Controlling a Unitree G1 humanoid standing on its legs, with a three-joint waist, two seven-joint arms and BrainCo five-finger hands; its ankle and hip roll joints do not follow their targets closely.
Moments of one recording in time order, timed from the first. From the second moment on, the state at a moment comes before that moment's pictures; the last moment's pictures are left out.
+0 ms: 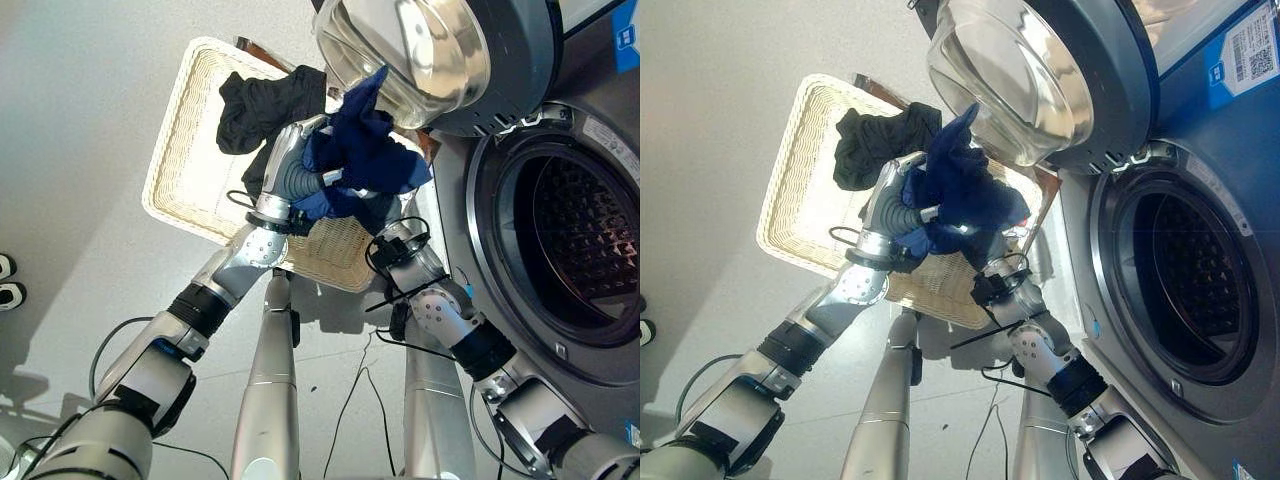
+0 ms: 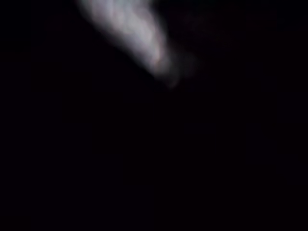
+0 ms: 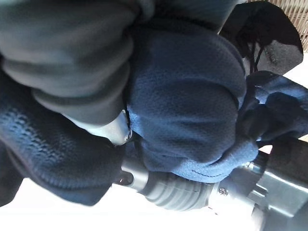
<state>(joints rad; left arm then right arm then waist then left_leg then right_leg) -0.81 0.47 -0.51 0.35 0.25 -0.45 0.61 -0.64 -0.29 0.48 0.13 1.05 -0.19 0.09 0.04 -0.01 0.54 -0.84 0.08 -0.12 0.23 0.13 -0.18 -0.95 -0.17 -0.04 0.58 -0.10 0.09</state>
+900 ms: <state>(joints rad) -0.73 0.38 -0.36 0.44 0.18 -0.47 0.94 -0.65 -0.25 0.35 0.13 1.07 -0.37 0.04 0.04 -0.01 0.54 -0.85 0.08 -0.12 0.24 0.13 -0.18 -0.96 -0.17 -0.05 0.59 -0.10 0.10</state>
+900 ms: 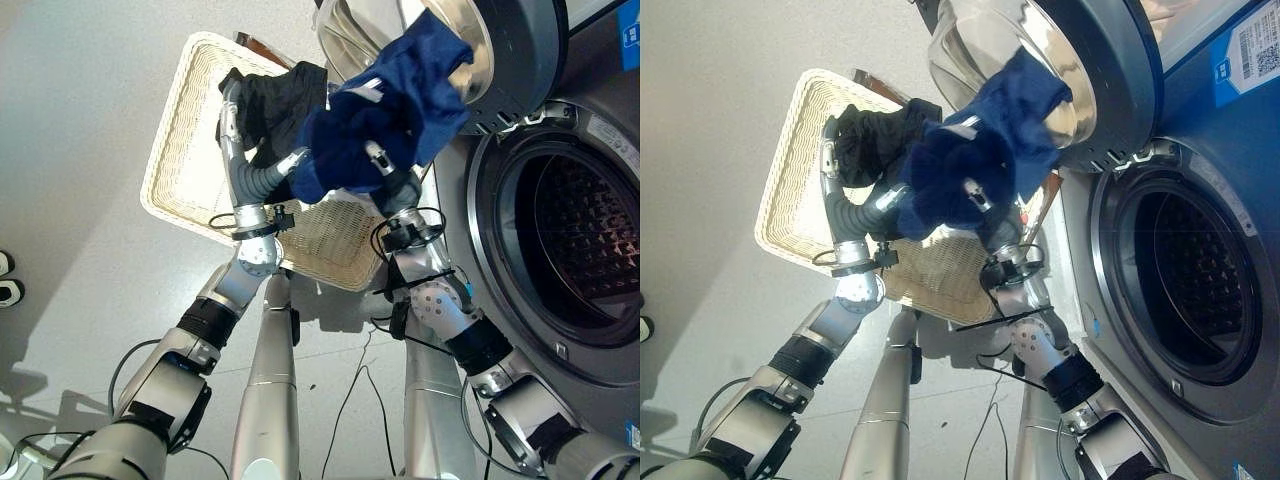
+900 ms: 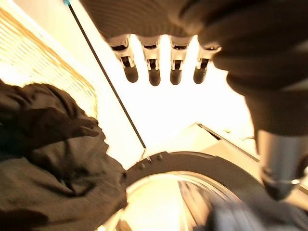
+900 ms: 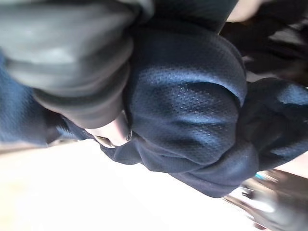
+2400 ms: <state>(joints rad) -0.93 0.66 -0.63 0.94 0.22 -0.30 0.84 -0.93 -0.73 0.04 1.00 1.57 -0.61 -0.41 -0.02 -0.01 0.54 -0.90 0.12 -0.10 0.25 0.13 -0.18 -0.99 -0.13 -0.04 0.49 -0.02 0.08</state>
